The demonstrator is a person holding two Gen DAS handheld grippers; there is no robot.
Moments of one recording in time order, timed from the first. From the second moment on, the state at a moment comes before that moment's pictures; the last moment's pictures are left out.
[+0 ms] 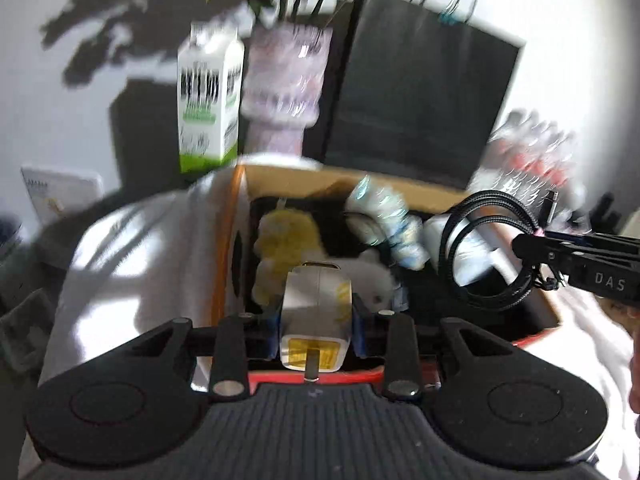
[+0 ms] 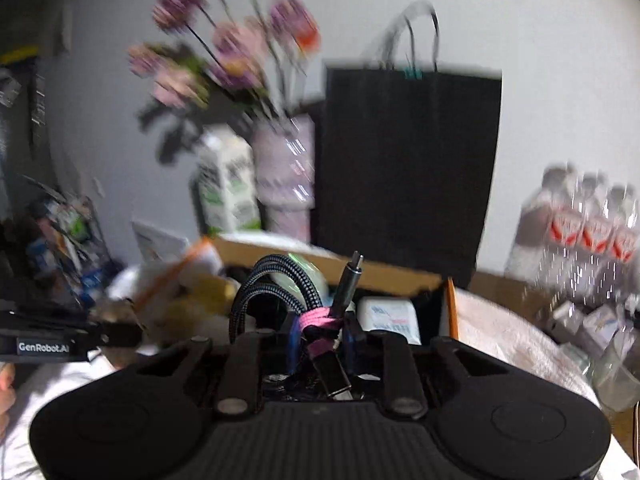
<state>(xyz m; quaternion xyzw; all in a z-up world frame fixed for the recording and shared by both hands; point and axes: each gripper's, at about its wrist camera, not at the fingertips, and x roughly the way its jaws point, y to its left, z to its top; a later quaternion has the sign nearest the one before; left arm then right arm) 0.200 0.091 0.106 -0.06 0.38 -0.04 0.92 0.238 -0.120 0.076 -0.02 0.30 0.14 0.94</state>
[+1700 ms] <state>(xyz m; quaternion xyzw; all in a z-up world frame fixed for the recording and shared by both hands) -0.122 -0.013 0.083 -0.03 0.23 -0.02 0.97 -0.079 -0.183 0.017 0.01 0.25 0.10 0.96</state>
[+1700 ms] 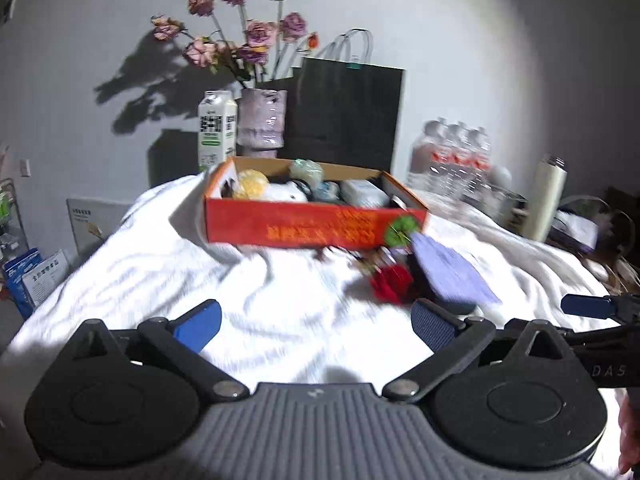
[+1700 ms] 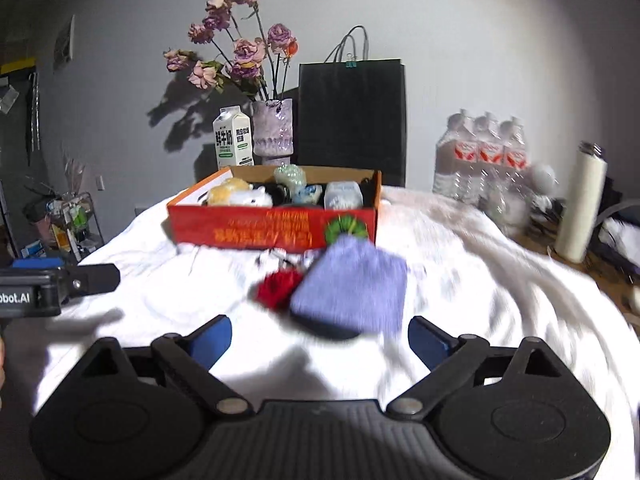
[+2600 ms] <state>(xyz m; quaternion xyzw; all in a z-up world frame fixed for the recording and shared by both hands) -0.046 -0.043 0.039 -0.02 0.25 -0.09 0.96 -0.074 -0.221 -0.020 0.06 0.24 0.11 0.96</state>
